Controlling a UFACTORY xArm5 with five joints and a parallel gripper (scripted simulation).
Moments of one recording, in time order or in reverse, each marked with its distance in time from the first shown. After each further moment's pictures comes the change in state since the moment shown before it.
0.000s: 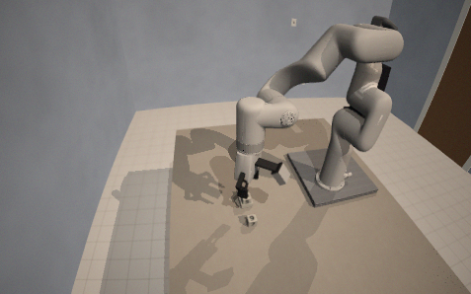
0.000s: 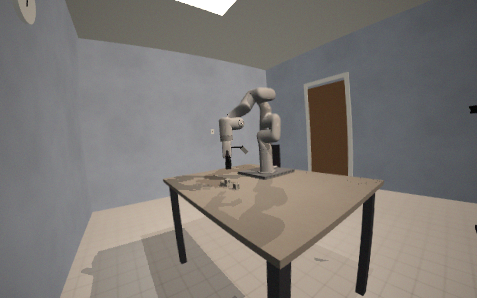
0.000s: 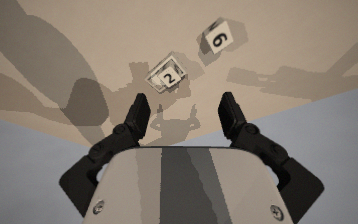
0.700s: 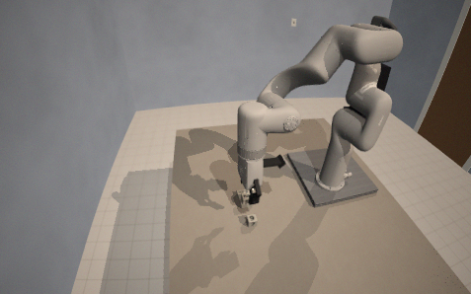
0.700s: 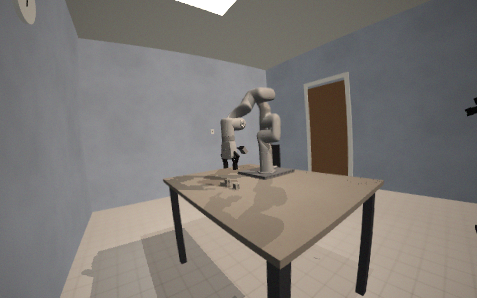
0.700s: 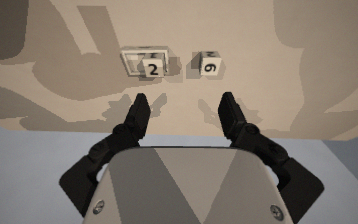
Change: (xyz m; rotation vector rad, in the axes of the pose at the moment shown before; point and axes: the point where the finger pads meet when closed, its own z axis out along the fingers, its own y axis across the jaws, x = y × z) arm 0.011 0.016 0.005 0.000 0.000 -0.661
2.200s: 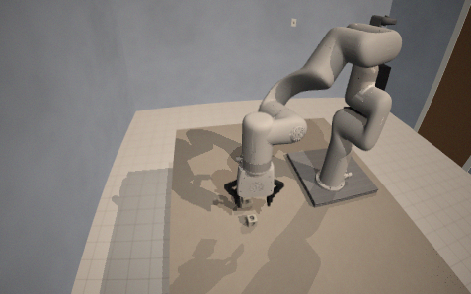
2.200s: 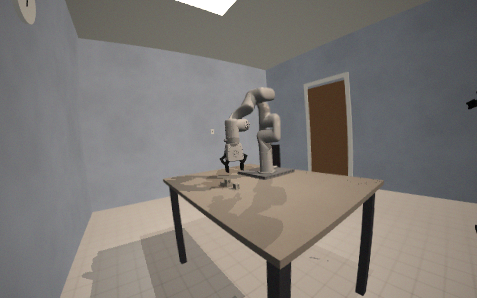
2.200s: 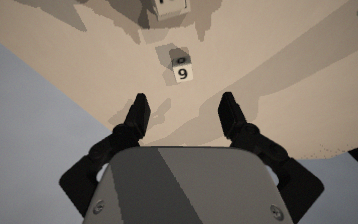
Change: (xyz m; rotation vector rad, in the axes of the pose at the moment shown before) arm 0.001 0.040 0.010 0.000 0.001 -1.364
